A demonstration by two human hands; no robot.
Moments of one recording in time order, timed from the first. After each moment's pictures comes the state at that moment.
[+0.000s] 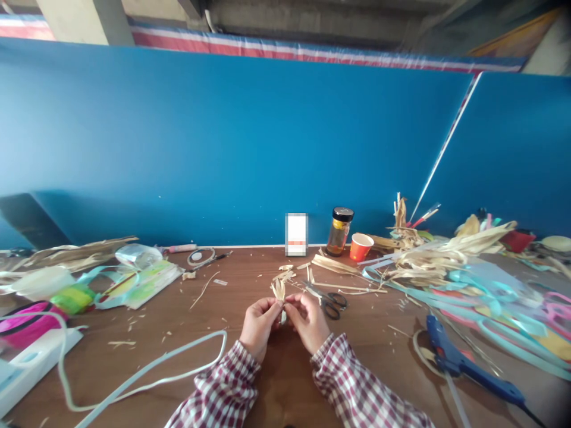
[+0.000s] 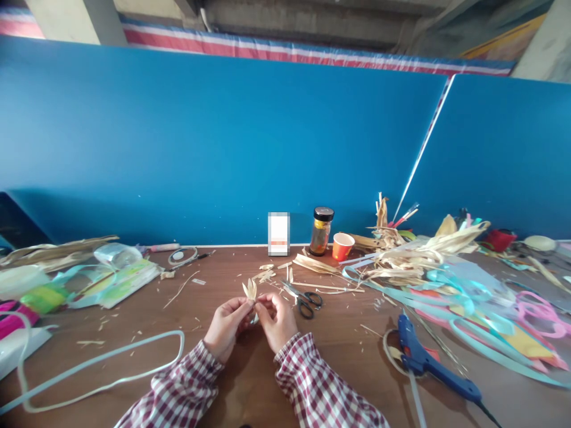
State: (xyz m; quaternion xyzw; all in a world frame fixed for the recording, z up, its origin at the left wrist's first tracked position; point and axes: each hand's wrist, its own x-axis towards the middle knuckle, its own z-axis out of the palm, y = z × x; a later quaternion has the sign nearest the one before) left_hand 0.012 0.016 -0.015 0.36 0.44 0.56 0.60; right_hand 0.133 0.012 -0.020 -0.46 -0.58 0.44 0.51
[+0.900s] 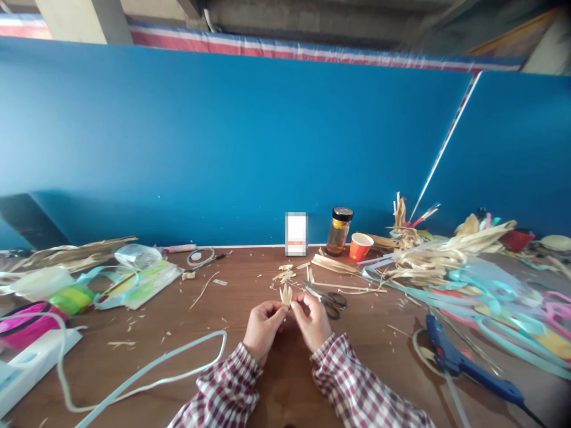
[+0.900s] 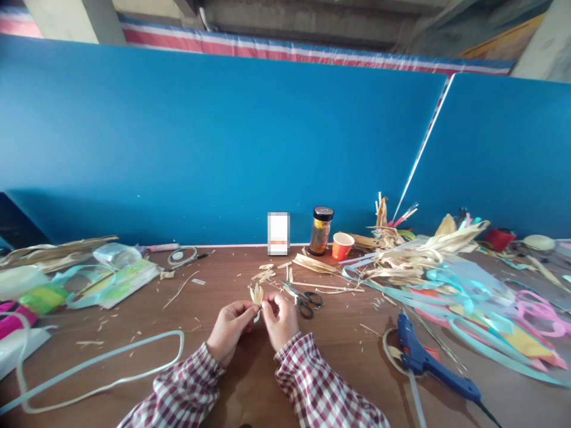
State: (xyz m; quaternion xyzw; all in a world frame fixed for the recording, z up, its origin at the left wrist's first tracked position) left_hand 0.016 0.013 -0.019 0.44 0.48 0.53 0.55; right_hand 0.137 0.011 -0.012 -0.49 -0.61 0.32 0.53
